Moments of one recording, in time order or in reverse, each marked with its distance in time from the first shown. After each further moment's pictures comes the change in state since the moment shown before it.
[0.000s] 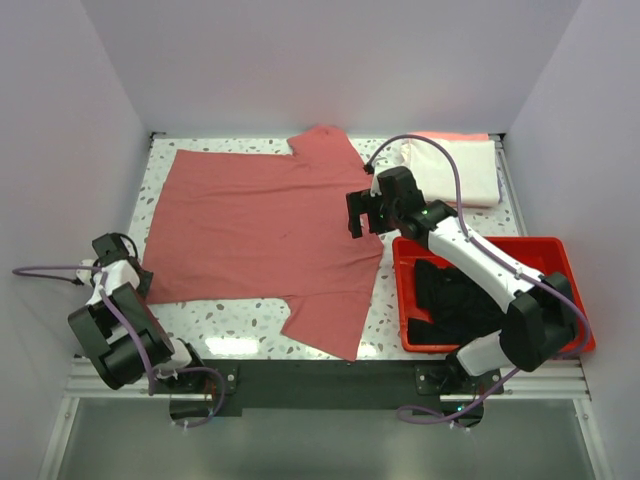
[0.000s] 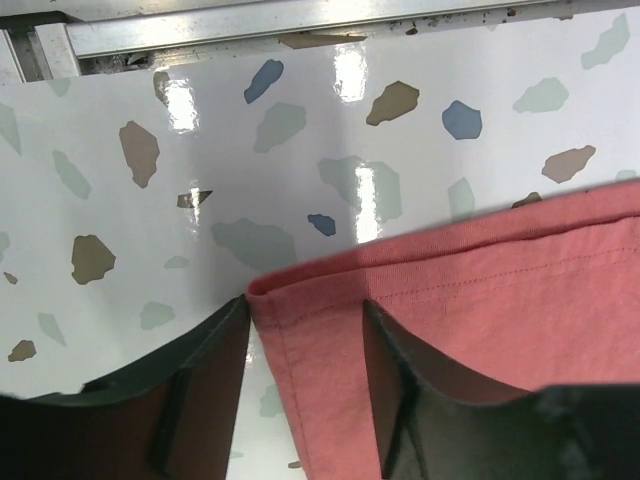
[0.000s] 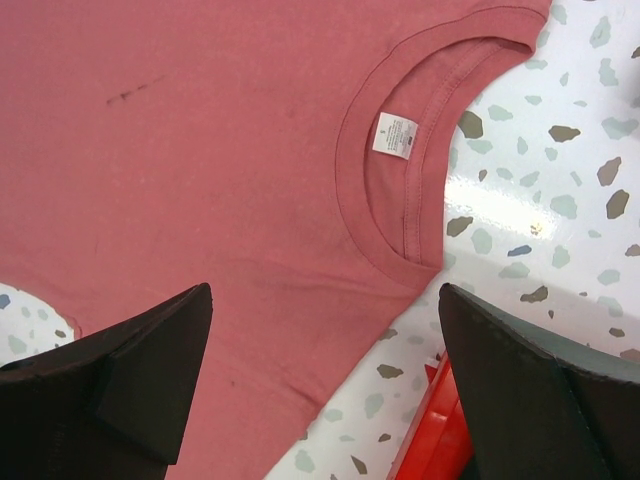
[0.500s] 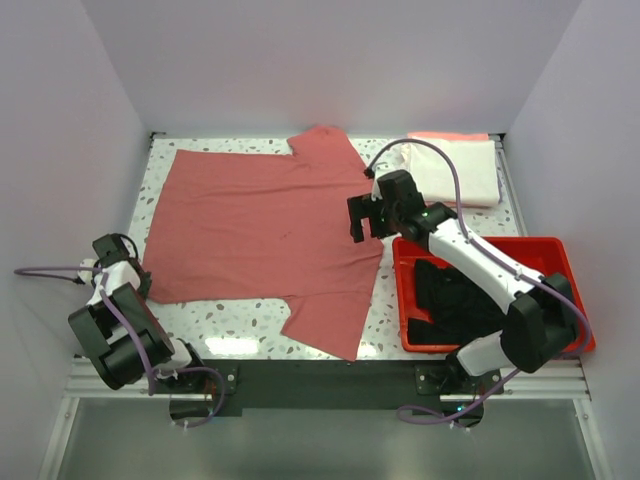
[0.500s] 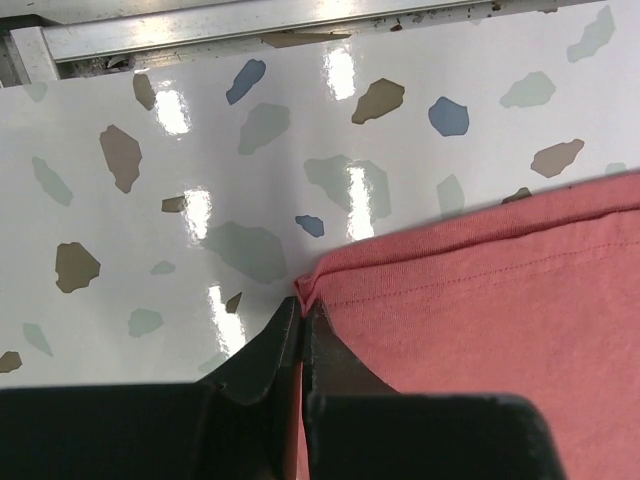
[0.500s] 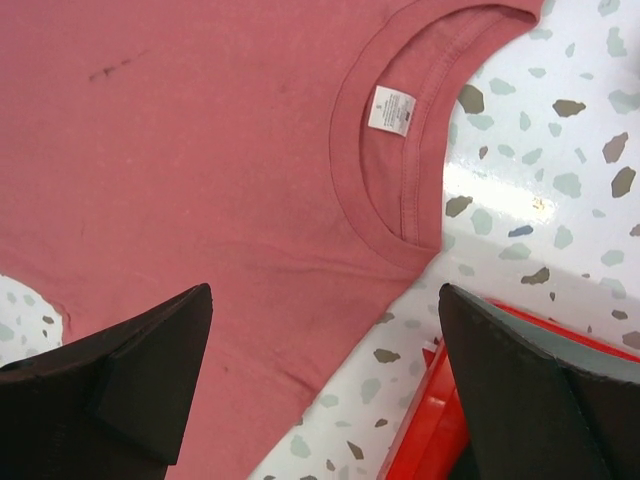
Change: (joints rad) left arm 0.000 0.000 -0.013 0.031 0.015 0.018; right arm 0.000 -0.005 -0.019 -0.015 0.000 0.000
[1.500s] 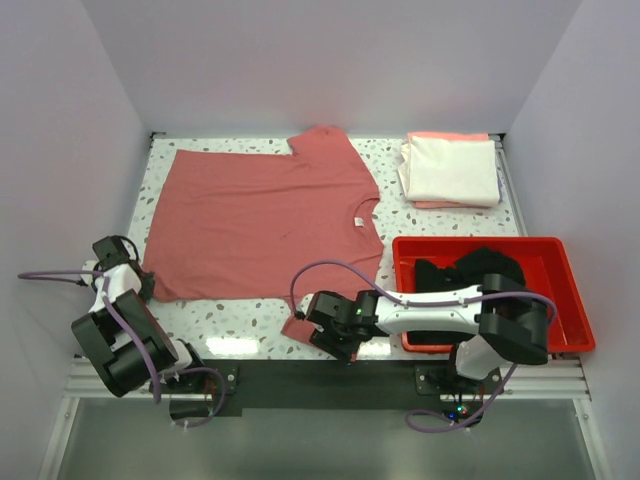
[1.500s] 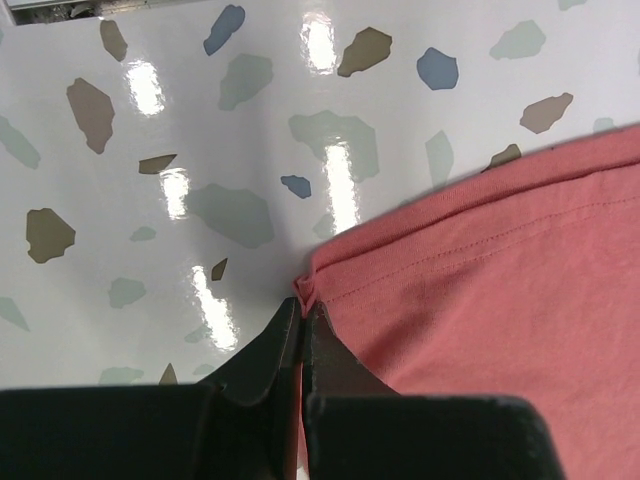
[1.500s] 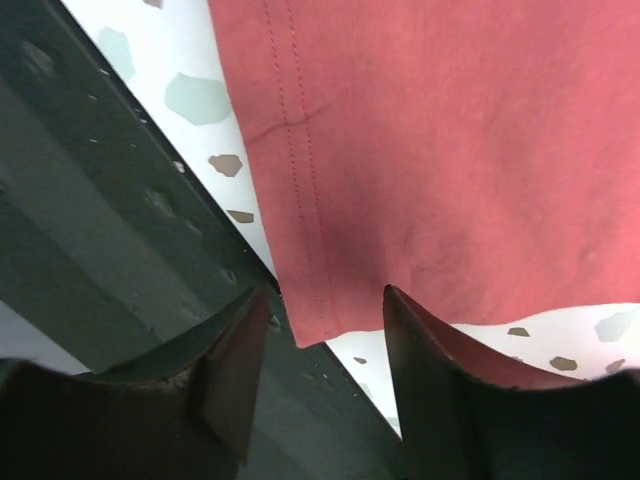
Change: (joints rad) left arm 0.003 -0.044 -0.015 -0.029 0.072 -0.013; right arm 0.743 0.090 -0.259 -0.135 -0.027 0.007
